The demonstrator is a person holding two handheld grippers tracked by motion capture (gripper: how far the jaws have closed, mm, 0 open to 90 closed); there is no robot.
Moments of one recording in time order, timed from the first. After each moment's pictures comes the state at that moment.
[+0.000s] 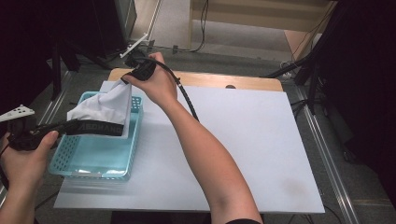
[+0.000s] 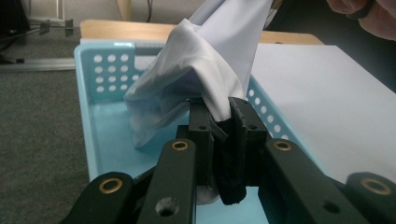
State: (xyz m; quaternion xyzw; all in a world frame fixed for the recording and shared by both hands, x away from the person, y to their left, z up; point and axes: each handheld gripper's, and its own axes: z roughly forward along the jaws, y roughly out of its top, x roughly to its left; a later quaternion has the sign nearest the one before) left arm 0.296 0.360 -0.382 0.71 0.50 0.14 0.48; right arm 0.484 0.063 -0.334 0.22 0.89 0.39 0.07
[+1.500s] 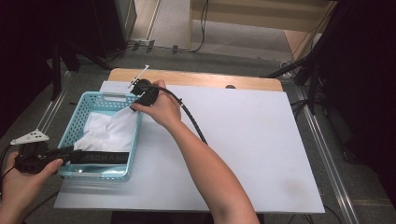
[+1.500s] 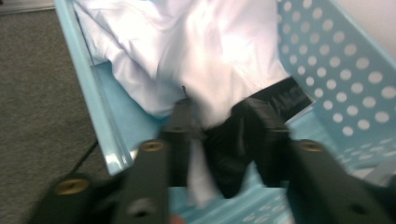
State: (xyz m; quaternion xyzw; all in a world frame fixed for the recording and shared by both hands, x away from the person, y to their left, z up) left arm 0.269 0.365 -0.428 0.79 0.47 0.12 0.37; right arm 0.472 0.064 -0.419 0.23 0.92 0.33 0.03
